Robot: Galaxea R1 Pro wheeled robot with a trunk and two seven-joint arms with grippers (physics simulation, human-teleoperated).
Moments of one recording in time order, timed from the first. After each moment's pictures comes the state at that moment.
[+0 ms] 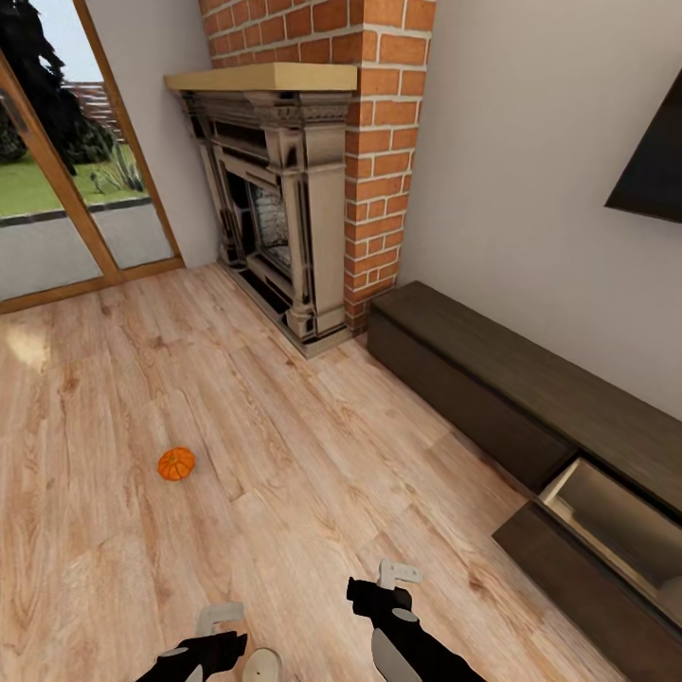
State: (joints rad) left arm -0.46 0.03 -0.17 -0.26 0.29 0.07 0.03; right arm -0.48 0.17 0.60 -0.48 -0.69 0.00 -0.36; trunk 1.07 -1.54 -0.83
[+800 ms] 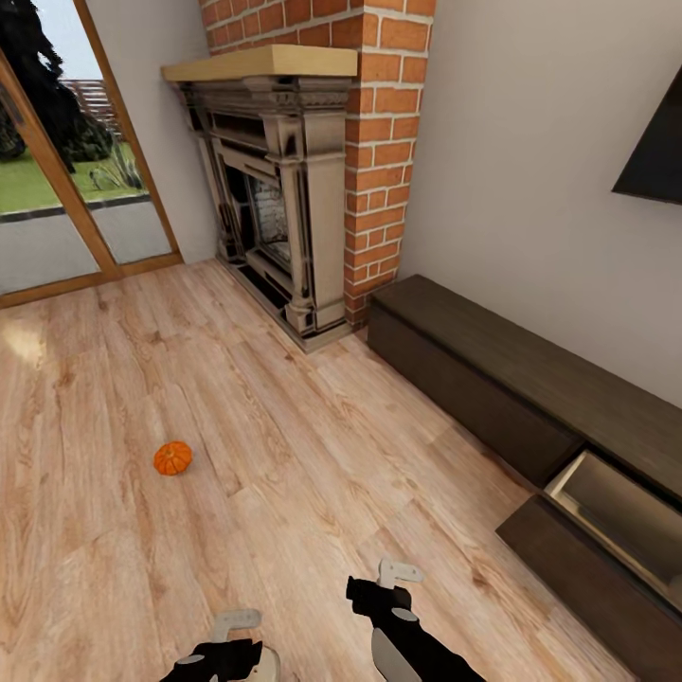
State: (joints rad) left arm -0.46 -0.01 -0.20 -0.22 0.26 0.04 0.03; right arm -0.48 0.17 0.60 -0.49 -0.69 0.00 -0.36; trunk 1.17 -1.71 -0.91
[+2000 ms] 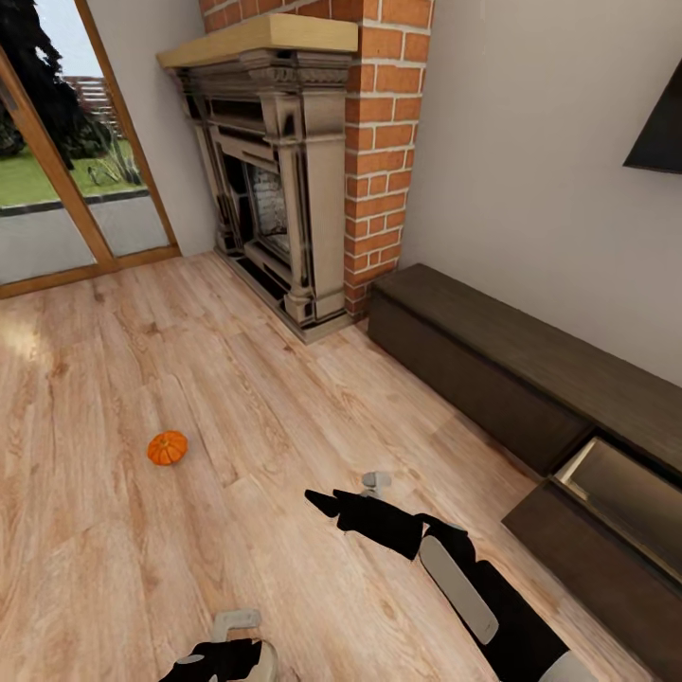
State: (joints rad) left arm -0.46 -0.01 -0.20 -0.22 0.26 0.04 0.04; right arm -0.46 -0.05 0.50 -1.19 -0.86 0.42 0.38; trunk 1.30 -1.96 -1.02
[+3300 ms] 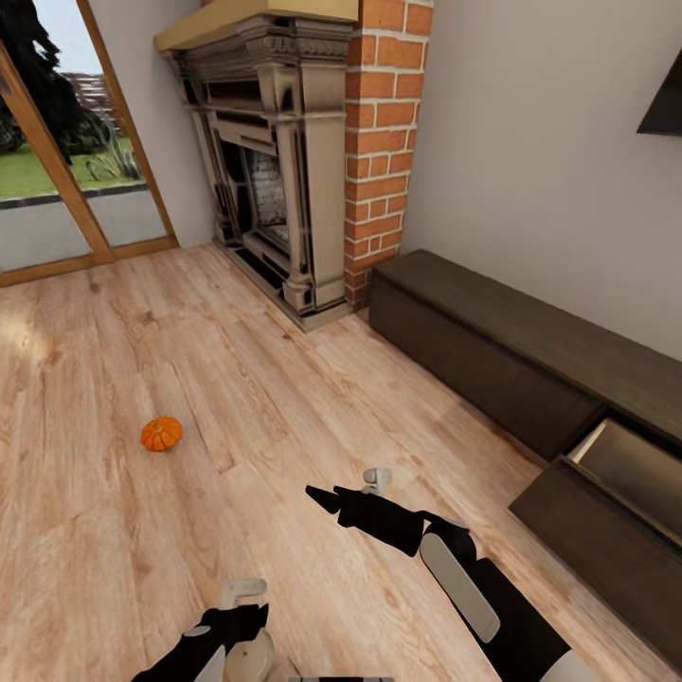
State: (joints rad) left arm -0.47 -0.01 -0.20 -0.34 0.26 0.05 0.05; right arm -0.46 -0.05 0.50 -1.21 -0.87 0.42 0.36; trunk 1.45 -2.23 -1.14
